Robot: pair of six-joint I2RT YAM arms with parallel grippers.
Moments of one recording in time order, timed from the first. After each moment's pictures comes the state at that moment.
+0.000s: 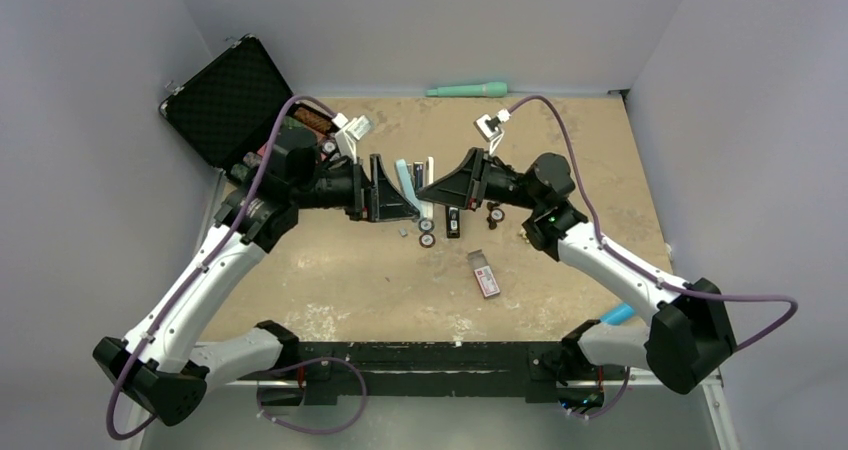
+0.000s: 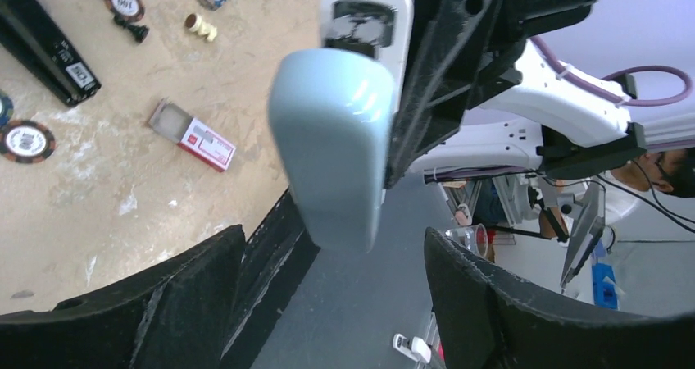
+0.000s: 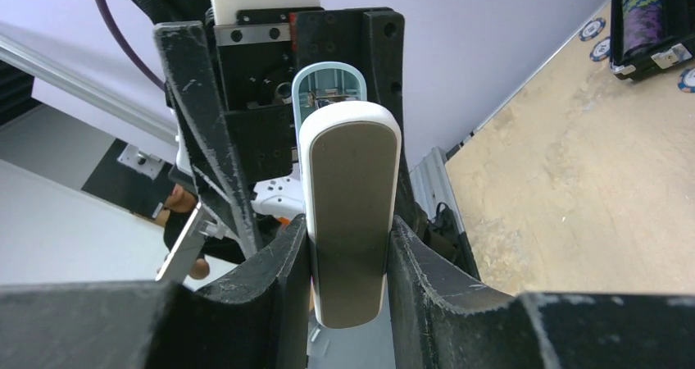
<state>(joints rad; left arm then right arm) -0.51 1.08 1.21 -0.57 0.72 -0.67 0.57 1.24 0.84 0.64 -0.80 1.14</state>
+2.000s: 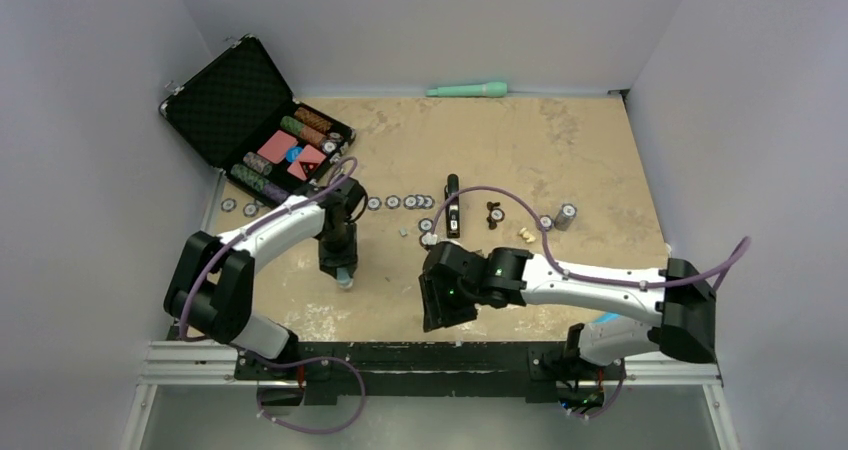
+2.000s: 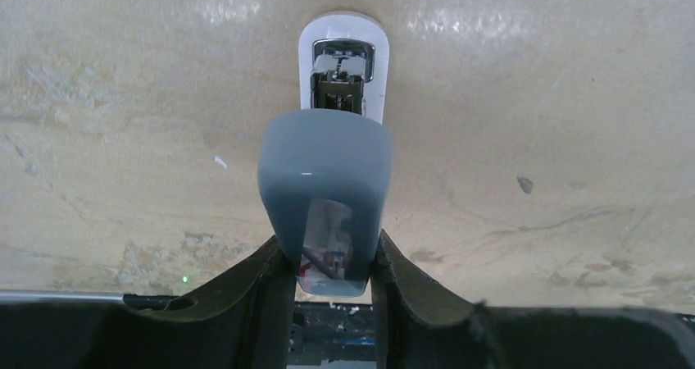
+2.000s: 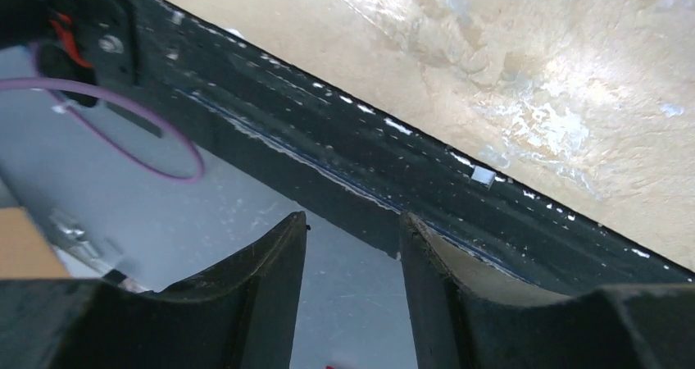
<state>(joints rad) -0.46 1.48 0.93 -0.95 -0.02 -0.58 1.20 1.30 0.95 -0.71 -0.06 0.97</state>
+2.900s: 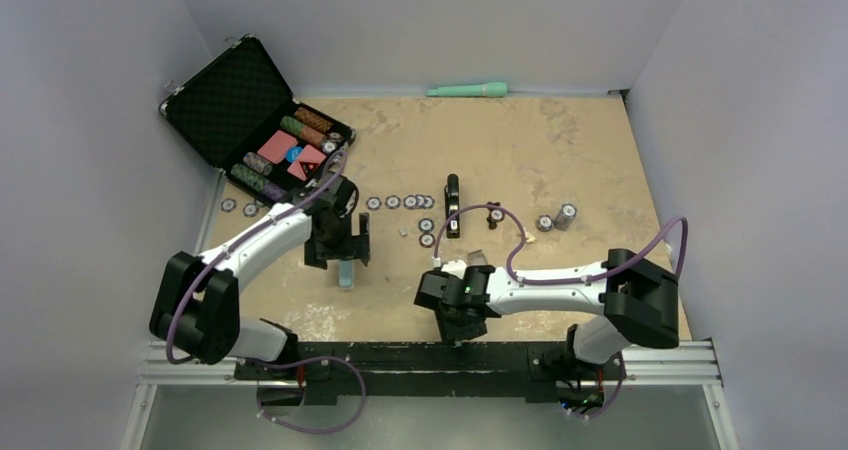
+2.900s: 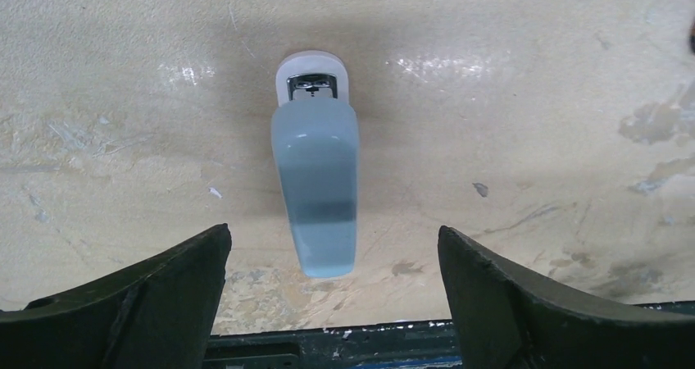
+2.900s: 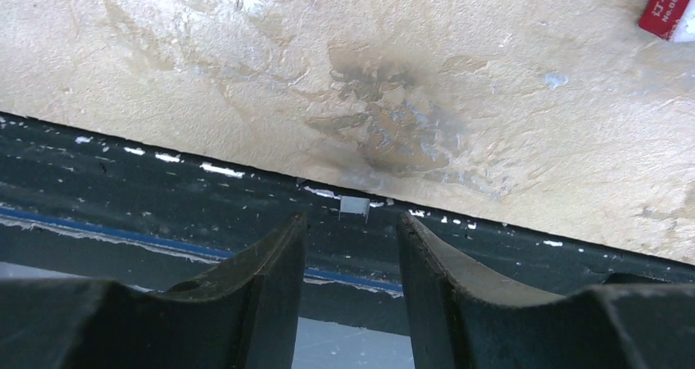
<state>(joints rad) -0.42 1.42 0.90 -0.84 -0.01 -0.52 1.30 1.51 0.88 -0.78 0.12 1.05</state>
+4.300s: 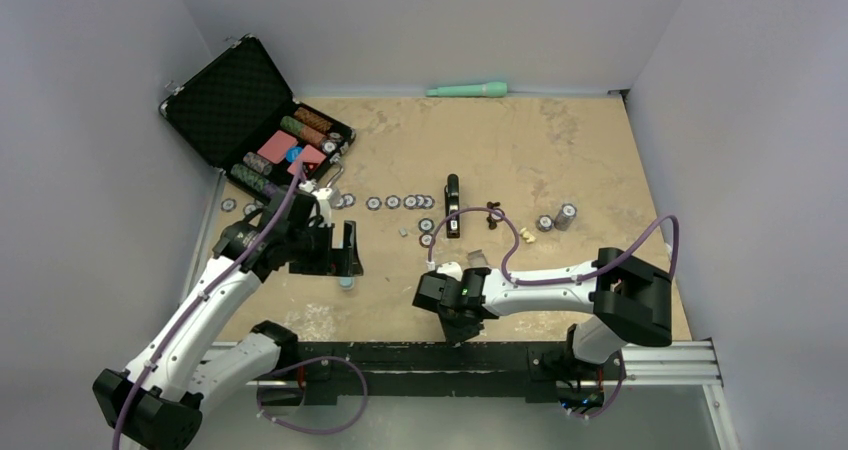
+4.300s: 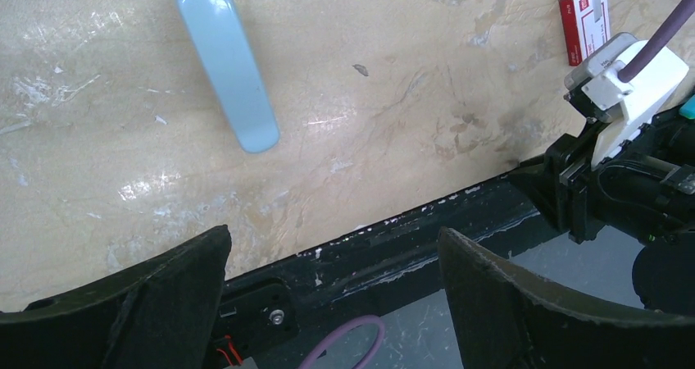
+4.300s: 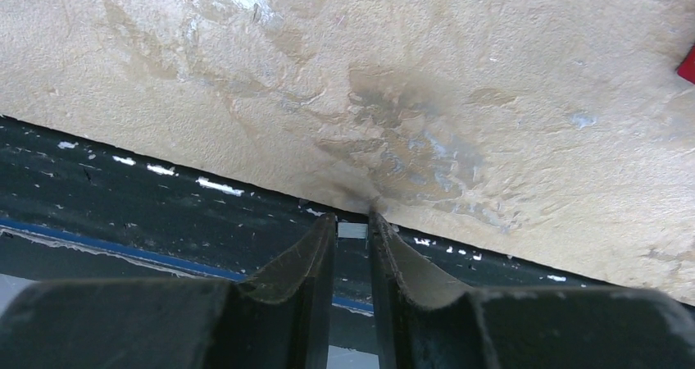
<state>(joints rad) -0.42 0.91 0.90 -1.03 0.21 -0.39 1.30 1.56 0.86 -0.71 0.10 0.97</state>
